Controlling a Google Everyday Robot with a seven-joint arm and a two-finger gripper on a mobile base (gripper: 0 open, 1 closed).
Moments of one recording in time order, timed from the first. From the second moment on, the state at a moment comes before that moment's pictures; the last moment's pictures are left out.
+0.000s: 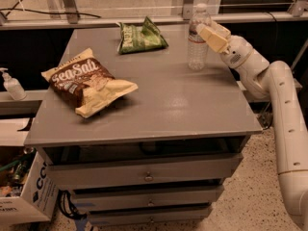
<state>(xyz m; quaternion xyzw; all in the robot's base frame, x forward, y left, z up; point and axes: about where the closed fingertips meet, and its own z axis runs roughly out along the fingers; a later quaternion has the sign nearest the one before) 0.750 -0.188 0.948 -0.23 0.45 0.47 0.73</state>
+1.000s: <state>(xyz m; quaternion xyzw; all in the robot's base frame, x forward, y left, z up) 0.736 -0.177 0.942 -0.29 0.41 0.50 0.71</state>
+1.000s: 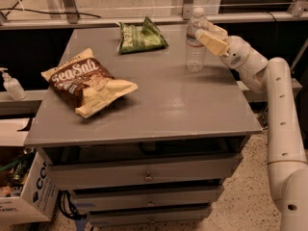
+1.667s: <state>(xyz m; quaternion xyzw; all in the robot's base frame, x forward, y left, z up) 0.736 -0.171 0.938 -0.31 0.42 0.51 0.68</state>
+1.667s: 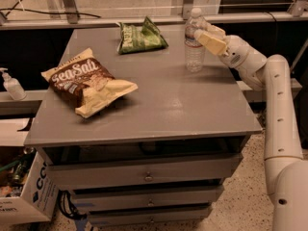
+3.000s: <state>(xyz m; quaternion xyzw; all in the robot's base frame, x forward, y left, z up) 0.739 -0.176 0.934 -0.30 0.43 0.51 0.68</state>
